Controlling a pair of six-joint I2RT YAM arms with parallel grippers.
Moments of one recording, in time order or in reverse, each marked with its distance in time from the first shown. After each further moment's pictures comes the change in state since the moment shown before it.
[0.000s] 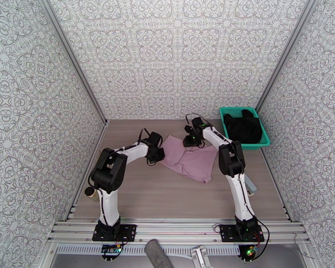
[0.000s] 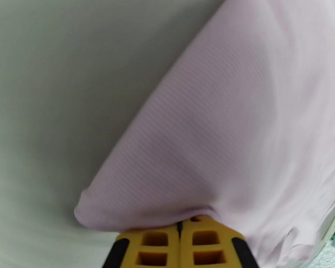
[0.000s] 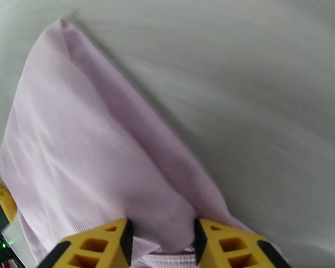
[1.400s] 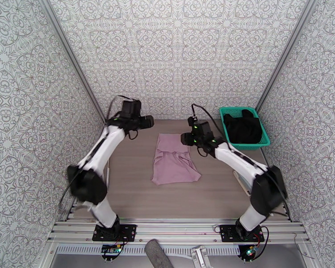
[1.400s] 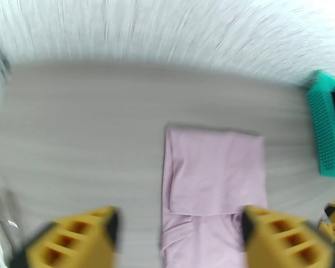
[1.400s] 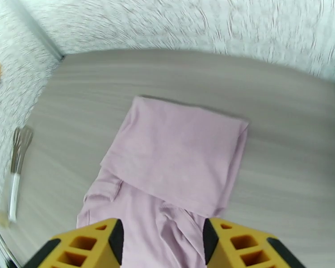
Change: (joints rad) left arm 0.155 -0.434 0.241 -0.119 -0.087 0.430; right arm 0.185 -0.824 -0.719 0.486 0.305 0.142
